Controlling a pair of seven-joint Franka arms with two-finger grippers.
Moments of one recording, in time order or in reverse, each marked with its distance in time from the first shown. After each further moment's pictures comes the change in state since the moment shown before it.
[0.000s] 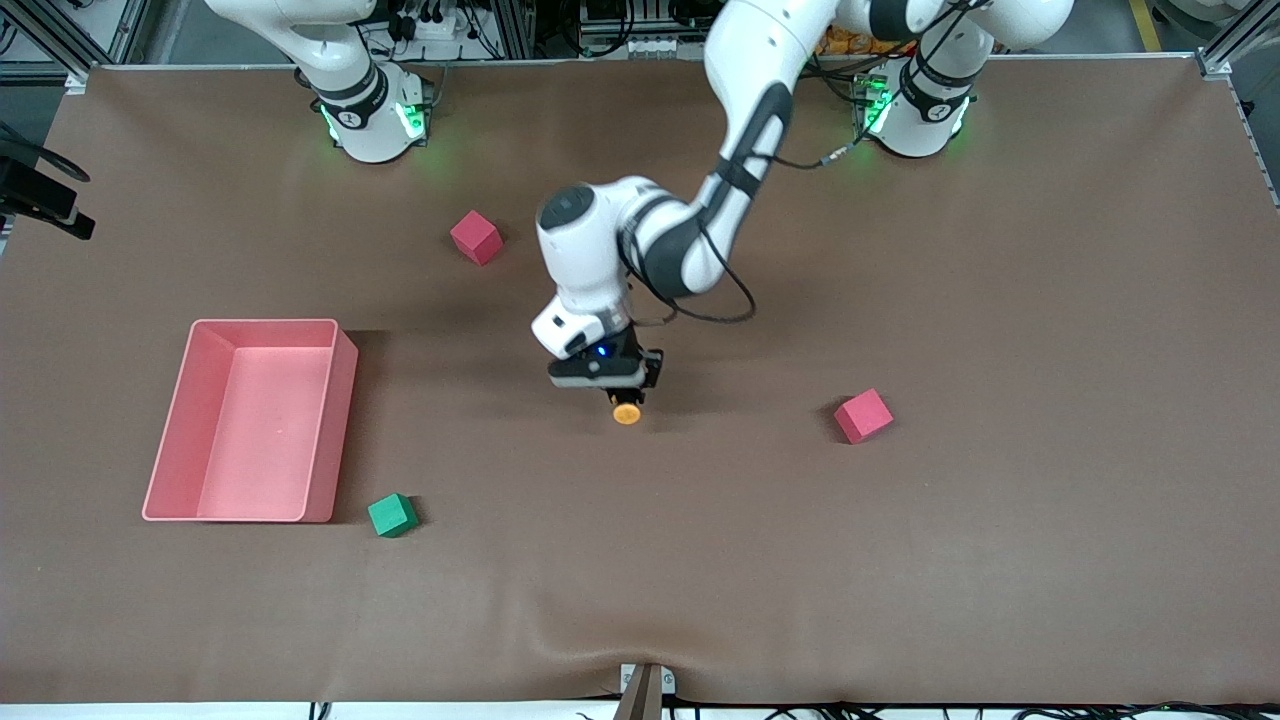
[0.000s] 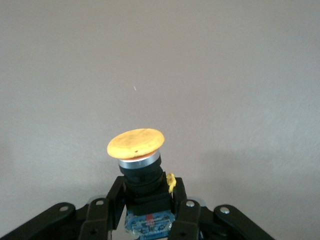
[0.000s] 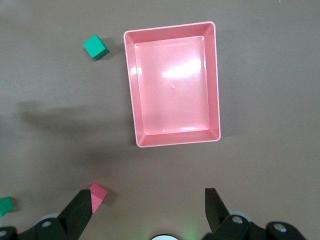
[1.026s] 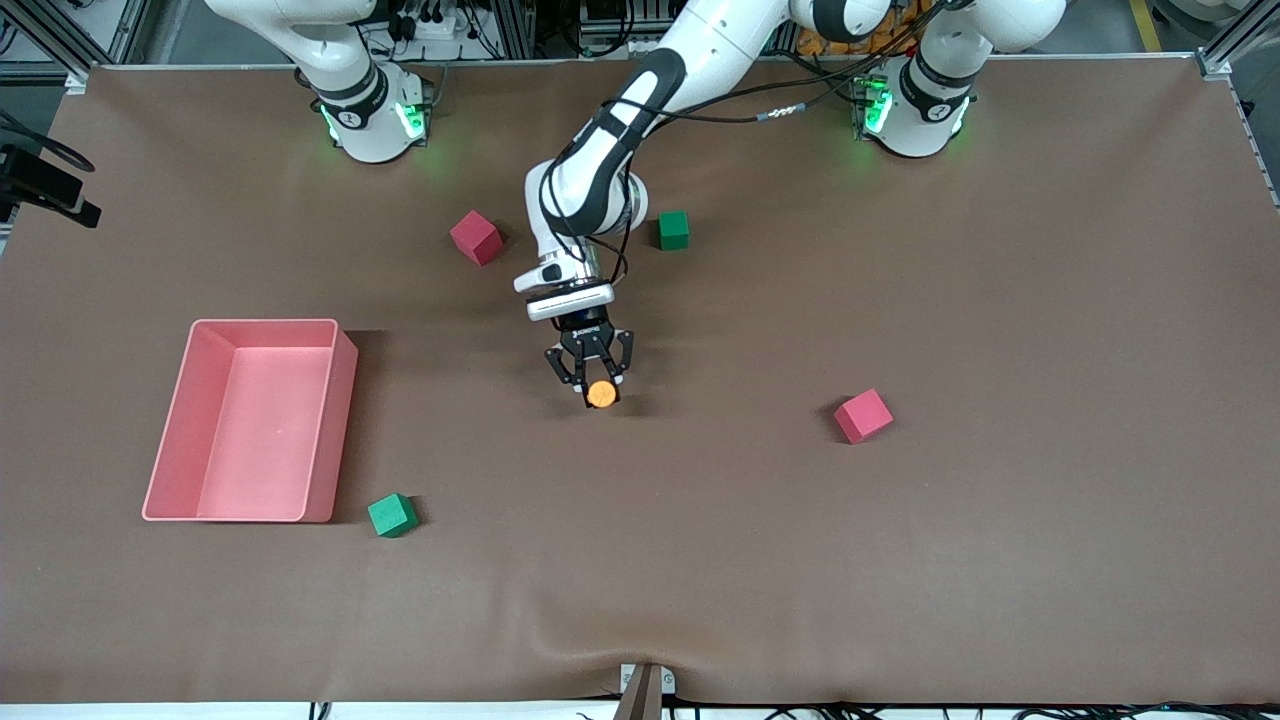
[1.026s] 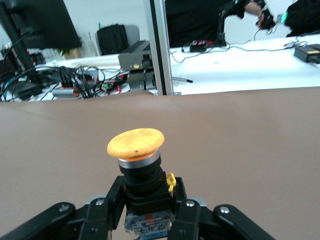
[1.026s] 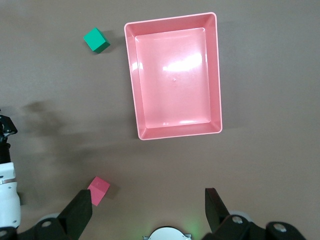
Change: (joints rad) left arm -0.099 0.128 -0.076 -0.073 1.032 0.010 -1.065; right arm 0.001 -0.011 0.007 0.003 0.000 -0.032 0.008
